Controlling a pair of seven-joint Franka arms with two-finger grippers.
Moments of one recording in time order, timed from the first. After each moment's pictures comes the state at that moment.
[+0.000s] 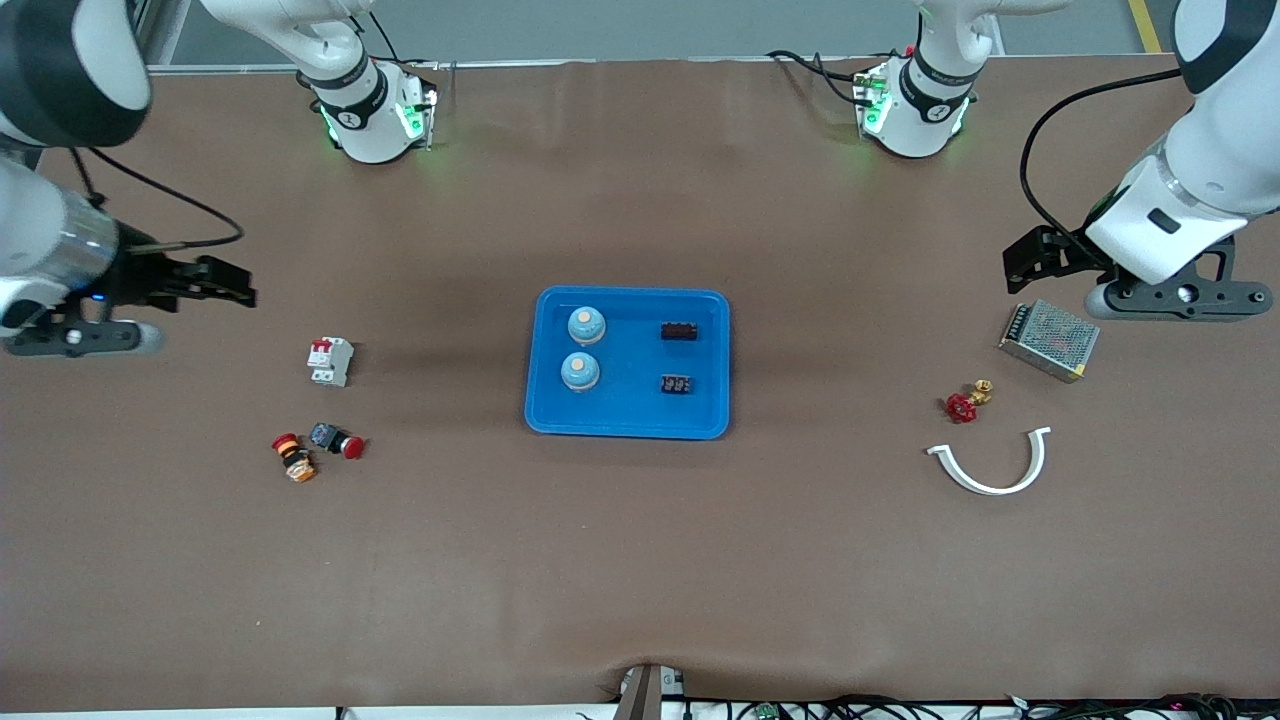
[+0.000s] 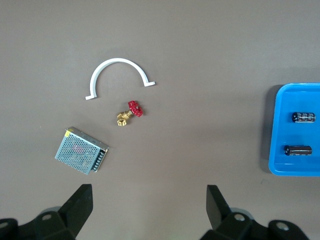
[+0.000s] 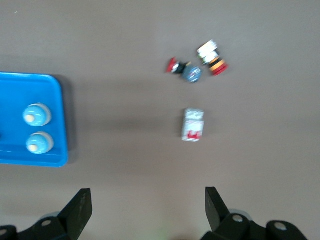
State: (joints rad) left arm -0.04 0.06 -0.15 -1.57 0.03 1.58 -0.16; right arm 0.14 0.11 -0.04 -1.62 0.10 1.55 0.09
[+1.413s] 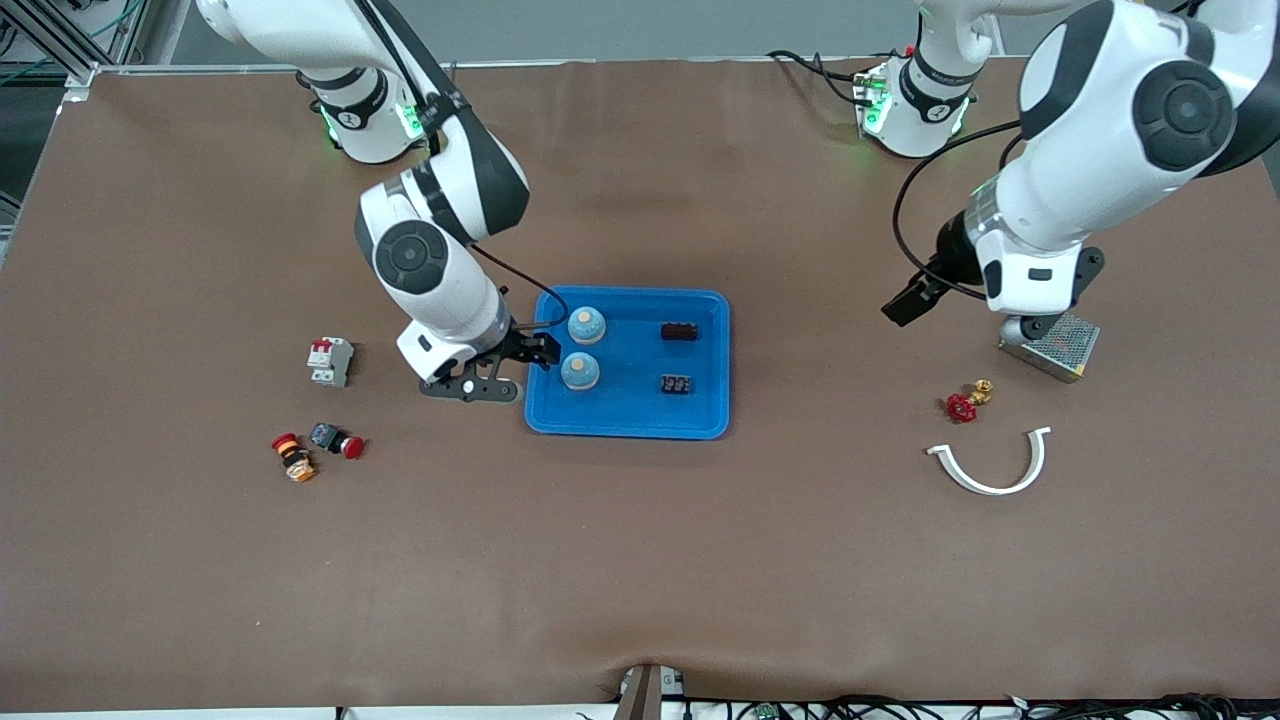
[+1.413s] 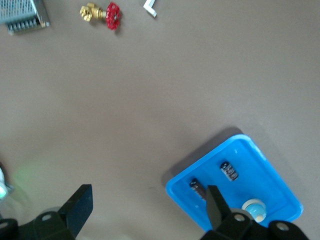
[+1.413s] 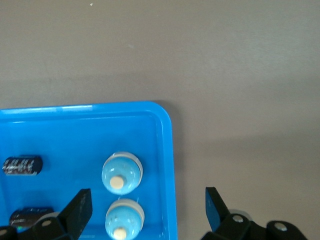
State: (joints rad) left arm -0.04 0.06 -0.30 -1.78 -0.14 1.78 -1.16; right arm 0.56 0.42 -0.04 -1.76 0.12 2.19 0.56
